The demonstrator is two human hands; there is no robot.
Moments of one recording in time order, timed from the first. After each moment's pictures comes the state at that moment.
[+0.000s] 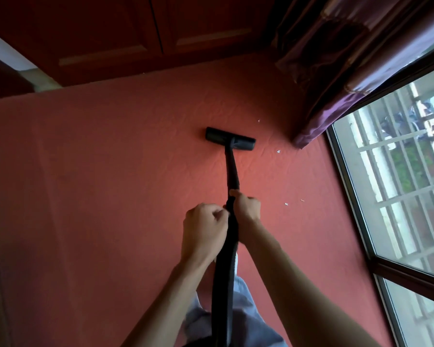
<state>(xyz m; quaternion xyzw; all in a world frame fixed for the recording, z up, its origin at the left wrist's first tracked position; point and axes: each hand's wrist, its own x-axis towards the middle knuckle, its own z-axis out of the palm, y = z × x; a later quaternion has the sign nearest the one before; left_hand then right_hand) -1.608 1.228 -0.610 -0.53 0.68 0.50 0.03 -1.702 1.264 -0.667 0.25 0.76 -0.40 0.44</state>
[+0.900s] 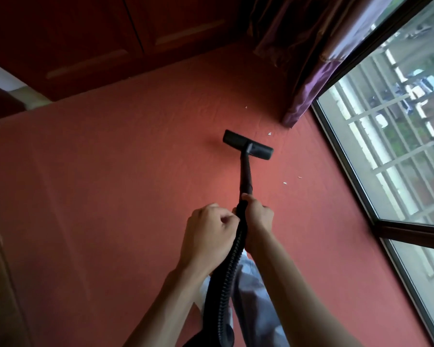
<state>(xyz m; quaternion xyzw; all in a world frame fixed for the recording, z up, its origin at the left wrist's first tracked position) -1.556 1.264 -0.569 -0.40 0.77 0.49 0.07 -1.645 1.323 -0.619 0.37 0.69 -0.51 0.36</state>
